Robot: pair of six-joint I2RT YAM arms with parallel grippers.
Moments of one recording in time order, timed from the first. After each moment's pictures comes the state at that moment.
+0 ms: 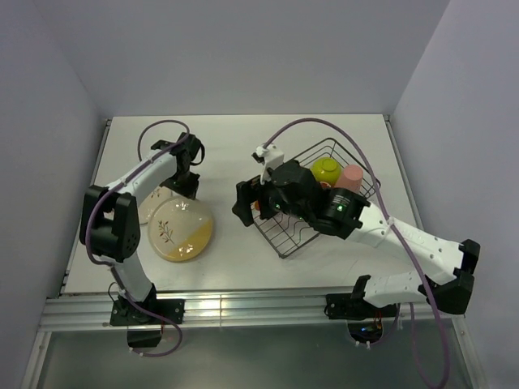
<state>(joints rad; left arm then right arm) -0.33 1.78 1.39 -1.01 -0.25 -1.46 1.04 1.21 1.30 -0.58 0.18 0.41</state>
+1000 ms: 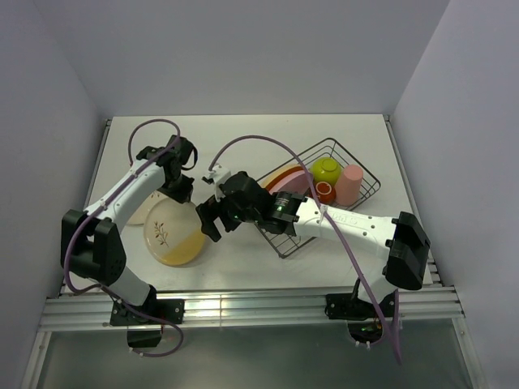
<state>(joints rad) -0.34 1.57 1.30 -1.04 -0.25 -1.41 1.10 1.55 1.30 -0.34 0.03 0.31</state>
